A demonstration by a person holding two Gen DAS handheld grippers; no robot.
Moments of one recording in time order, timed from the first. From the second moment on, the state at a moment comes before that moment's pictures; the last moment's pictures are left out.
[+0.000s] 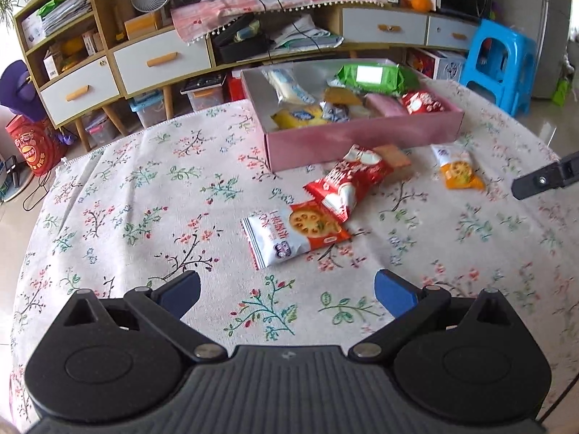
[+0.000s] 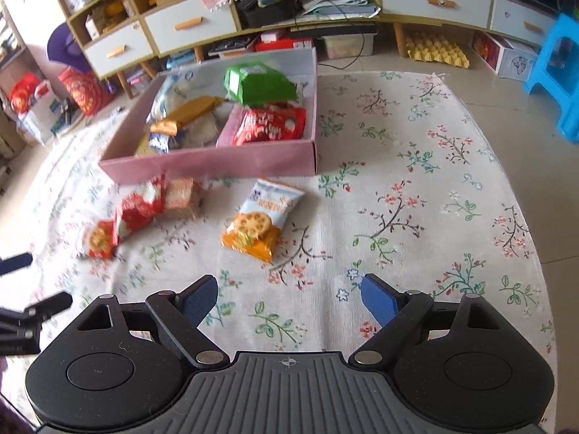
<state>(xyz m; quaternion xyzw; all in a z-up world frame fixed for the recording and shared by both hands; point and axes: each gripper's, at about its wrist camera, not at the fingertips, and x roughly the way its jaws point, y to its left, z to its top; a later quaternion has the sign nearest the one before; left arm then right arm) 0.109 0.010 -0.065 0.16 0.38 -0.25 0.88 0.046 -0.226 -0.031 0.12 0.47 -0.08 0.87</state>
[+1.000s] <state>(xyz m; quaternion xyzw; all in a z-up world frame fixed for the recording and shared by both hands) 0.143 -0.006 -0.085 0.19 0.32 -0.30 0.88 0.089 -0.189 -0.073 0.06 0.44 -0.09 0.89</state>
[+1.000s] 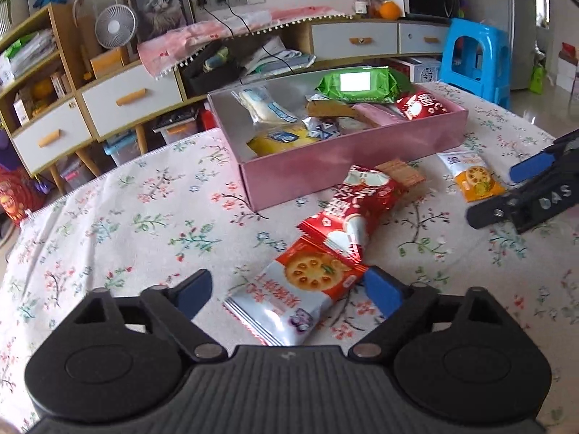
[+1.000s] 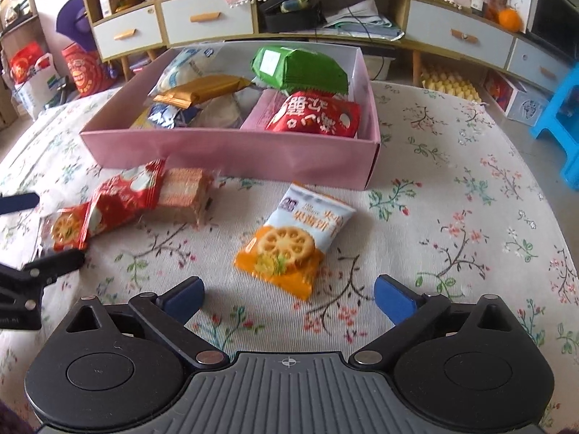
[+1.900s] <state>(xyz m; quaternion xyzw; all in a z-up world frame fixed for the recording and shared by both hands) 0.120 -0.011 -0.070 0.11 0.44 -0.27 0.85 0.081 -0.227 -0.060 0.10 0.44 -0.07 0.89</state>
